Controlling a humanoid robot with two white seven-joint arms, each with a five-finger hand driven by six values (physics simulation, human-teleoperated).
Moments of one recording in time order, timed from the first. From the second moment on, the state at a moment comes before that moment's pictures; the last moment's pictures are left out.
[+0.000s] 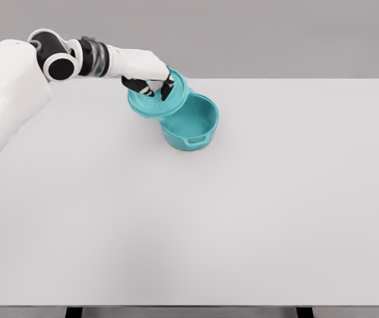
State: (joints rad) left arm -1.18 0.34 -0.92 -0.83 -0.53 -0.61 -0.61; right arm 0.04 0.00 0.71 -0.06 0.24 -0.09 0.14
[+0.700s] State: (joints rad) left arm -1.11 0.54 -0.90 -0.85 -0.49 -0.61 -0.61; right arm 0.04 0.00 0.71 -0.06 0.24 -0.09 0.14
